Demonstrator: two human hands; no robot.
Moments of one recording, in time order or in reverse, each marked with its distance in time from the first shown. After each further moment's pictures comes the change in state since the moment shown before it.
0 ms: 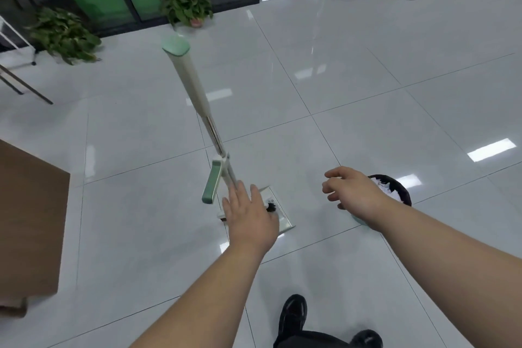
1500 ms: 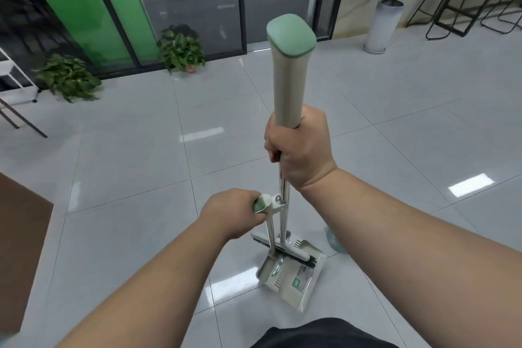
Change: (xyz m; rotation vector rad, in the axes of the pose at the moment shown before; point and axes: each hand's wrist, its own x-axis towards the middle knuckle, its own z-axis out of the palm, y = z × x) left_hand -0.054 0.069 -0.114 0.122 -0.013 0.373; right_hand -0.139 -0.114 -0.042 0.518 0.140 -0.882
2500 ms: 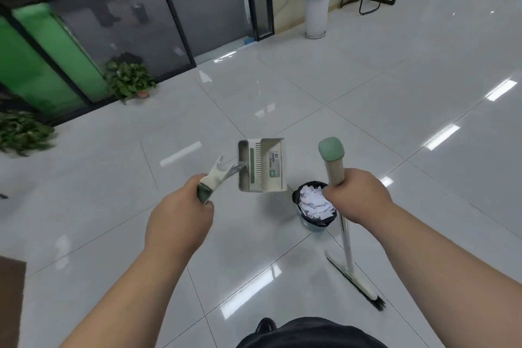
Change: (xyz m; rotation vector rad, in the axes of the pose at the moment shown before) left_hand -0.069 0.152 -0.020 -0.147 0.327 -0.212; right_hand -0.130 0.064 -0.296 -1.017 0.123 0.553
